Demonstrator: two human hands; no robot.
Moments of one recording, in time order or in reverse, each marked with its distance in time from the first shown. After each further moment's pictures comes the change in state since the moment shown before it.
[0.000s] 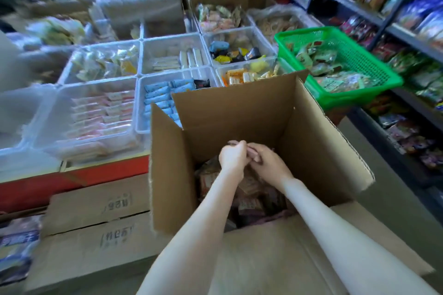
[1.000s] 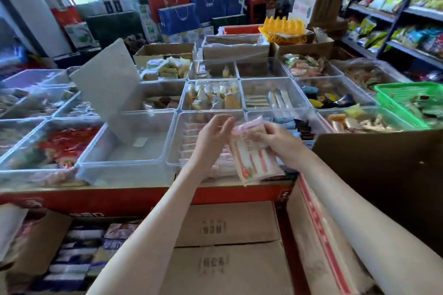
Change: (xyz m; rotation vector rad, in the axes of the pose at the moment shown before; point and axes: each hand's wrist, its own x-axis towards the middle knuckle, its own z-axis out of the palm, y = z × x) left_hand 0.003 0.151 -0.398 0.290 0.032 0.856; right_hand 0.093 -0.352 0.133 0.586 -0.207 -0.111
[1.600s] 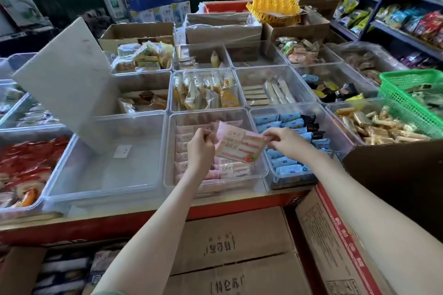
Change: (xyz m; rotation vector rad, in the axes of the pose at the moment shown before) left_hand 0.108 -0.111 -0.035 0.154 0.148 -0.184; right_hand 0.127 0.054 -0.012 -0.691 0.074 0.205
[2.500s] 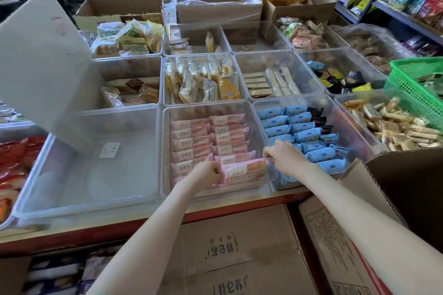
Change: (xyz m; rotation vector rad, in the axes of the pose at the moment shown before) left_hand 0.034 -0.082 0.014 0.517 -0.784 -0.058; right_hand 0.041 0.023 0.054 -0.595 -0.107 0.053
